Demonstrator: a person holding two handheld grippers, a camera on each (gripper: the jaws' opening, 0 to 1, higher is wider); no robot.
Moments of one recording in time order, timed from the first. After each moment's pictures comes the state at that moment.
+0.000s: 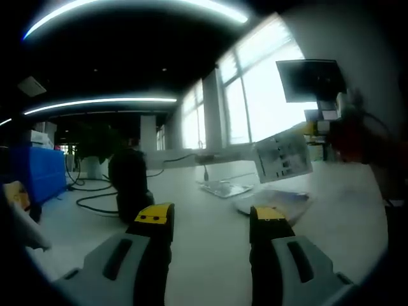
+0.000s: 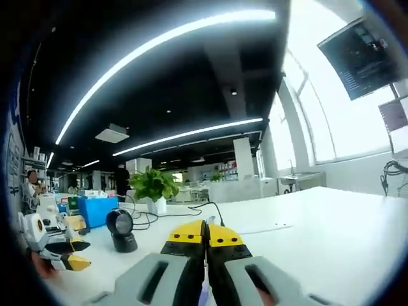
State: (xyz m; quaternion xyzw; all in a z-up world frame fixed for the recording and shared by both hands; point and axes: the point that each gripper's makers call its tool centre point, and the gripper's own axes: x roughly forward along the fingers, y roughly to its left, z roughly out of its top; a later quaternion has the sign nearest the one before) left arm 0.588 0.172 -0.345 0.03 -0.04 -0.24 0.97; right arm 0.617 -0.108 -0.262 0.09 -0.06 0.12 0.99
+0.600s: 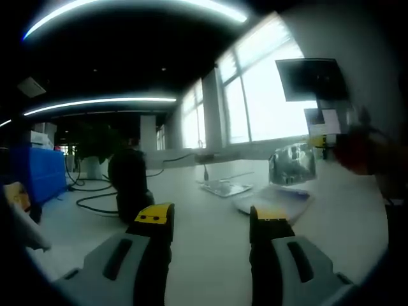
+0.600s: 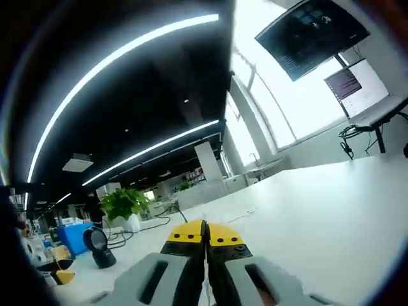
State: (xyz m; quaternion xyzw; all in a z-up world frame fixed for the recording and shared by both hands) left arm 0.588 0.171 -0.345 0.03 -0.04 -0.24 0.97; right arm 0.594 -0.180 -0.306 0.18 -0.07 -0.01 0.98
